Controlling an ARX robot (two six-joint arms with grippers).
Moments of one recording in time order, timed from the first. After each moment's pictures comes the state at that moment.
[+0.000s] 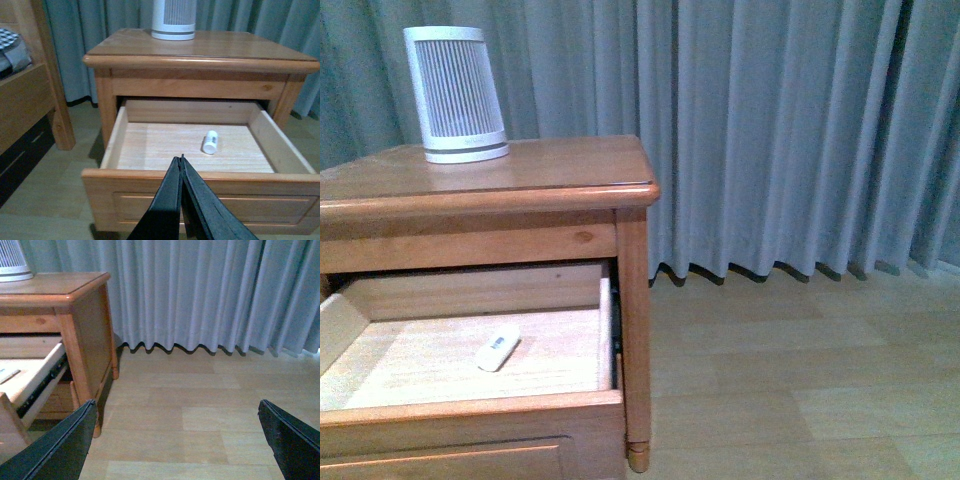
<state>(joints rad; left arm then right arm) 0.00 0.35 0.05 0.31 0.00 -0.01 0.00 0.00 0.01 0.00 0.00 0.00</state>
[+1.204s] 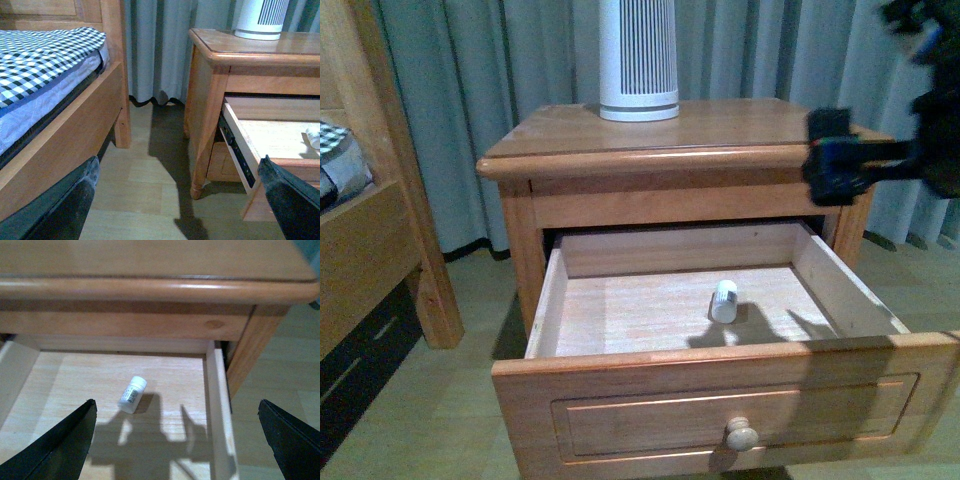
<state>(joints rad) 0.00 0.01 0.01 0.00 0.00 -0.01 0.18 1.68 0.96 0.33 0.10 0.05</state>
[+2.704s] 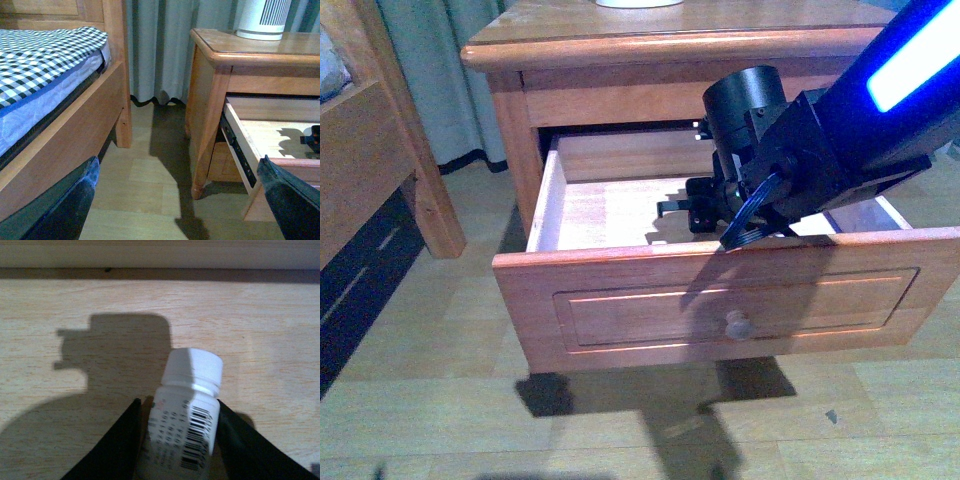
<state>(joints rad) 0.00 0.01 0.01 0.00 0.00 -0.01 0.31 2.44 1.53 0.25 0.28 0.18</state>
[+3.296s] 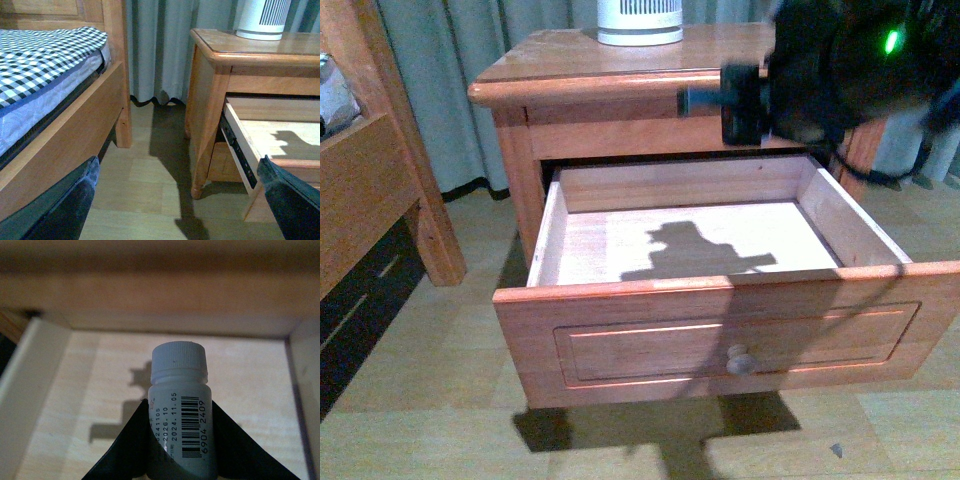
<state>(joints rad) 0.00 0.01 0.01 0.00 0.00 -0.01 0.30 1.86 1.20 0.25 0.09 0.16</state>
